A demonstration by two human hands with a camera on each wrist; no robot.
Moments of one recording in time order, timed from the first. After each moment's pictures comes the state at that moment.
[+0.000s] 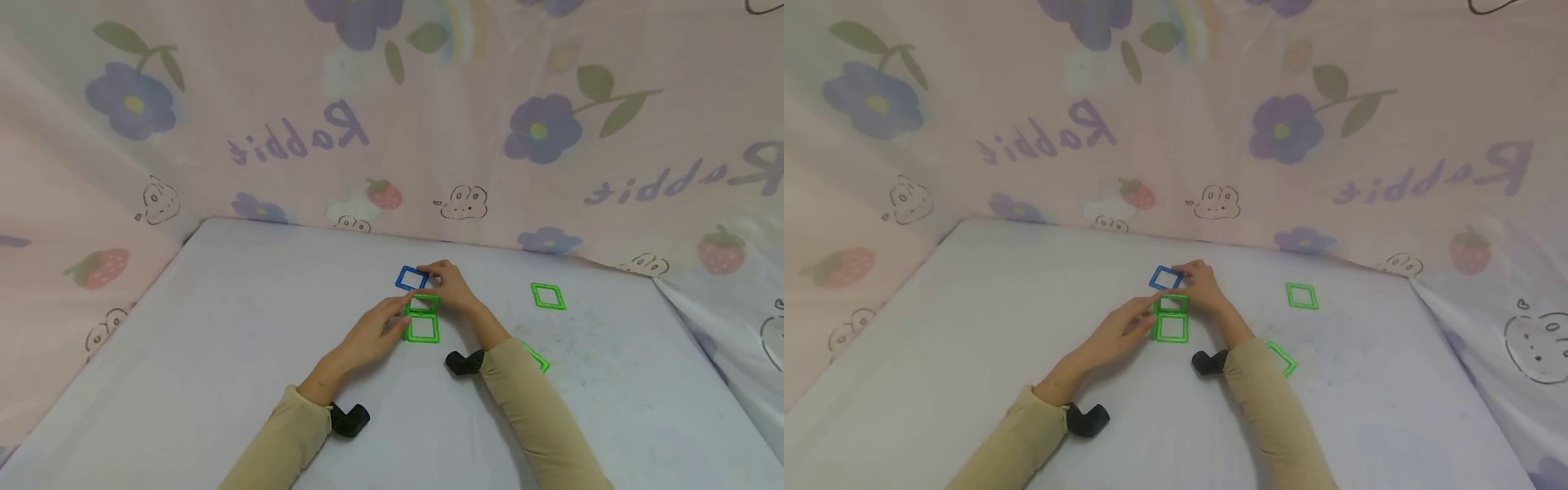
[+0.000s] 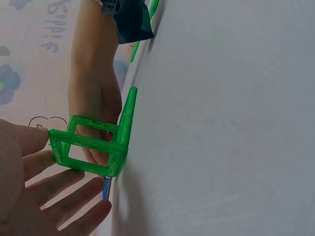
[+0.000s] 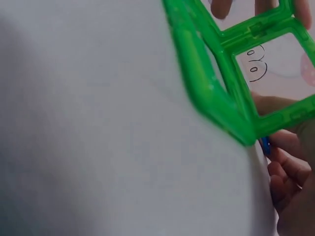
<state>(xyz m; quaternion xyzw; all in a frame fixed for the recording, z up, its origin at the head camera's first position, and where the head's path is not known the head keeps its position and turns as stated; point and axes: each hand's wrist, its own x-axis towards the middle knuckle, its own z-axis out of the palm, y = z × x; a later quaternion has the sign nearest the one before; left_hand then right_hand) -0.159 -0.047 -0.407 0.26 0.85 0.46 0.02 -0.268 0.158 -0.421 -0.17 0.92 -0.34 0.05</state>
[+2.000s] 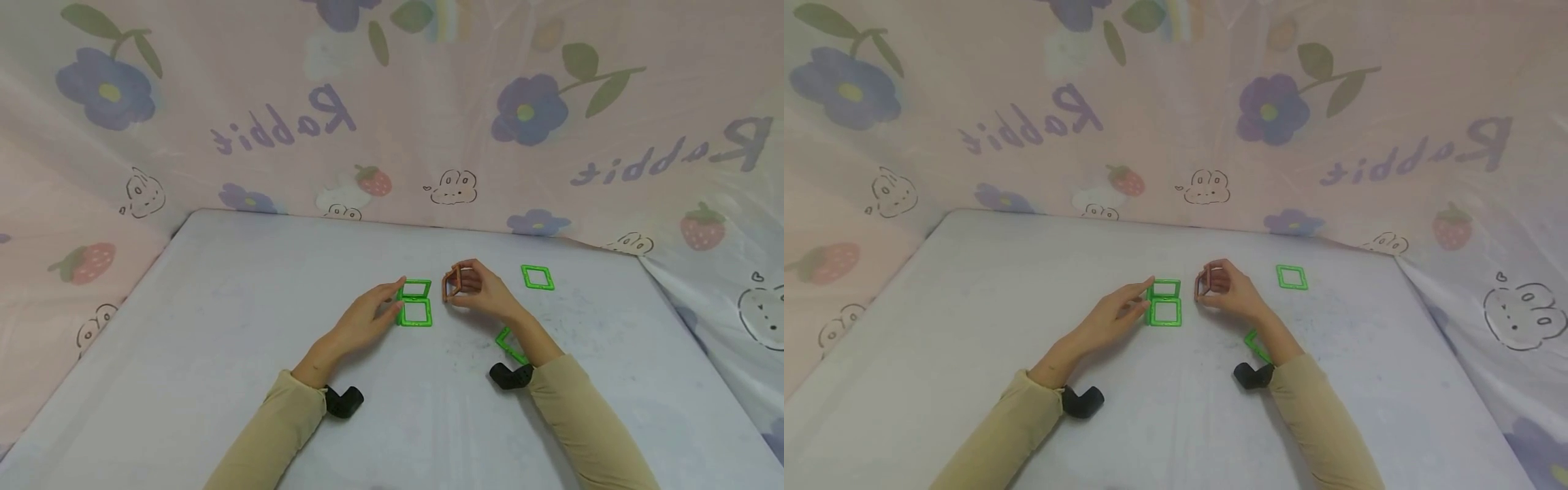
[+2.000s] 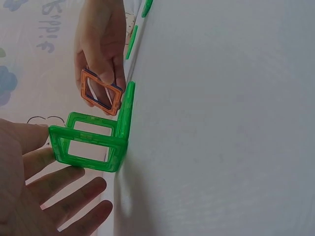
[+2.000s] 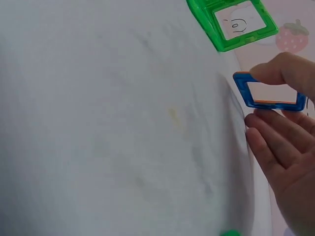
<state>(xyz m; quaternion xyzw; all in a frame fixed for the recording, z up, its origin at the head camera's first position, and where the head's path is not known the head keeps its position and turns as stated) -0.160 -0.048 -0.403 0.26 0.86 0.44 0.02 -0.213 0.229 -0.406 -0.15 0.85 -0.49 0.09</state>
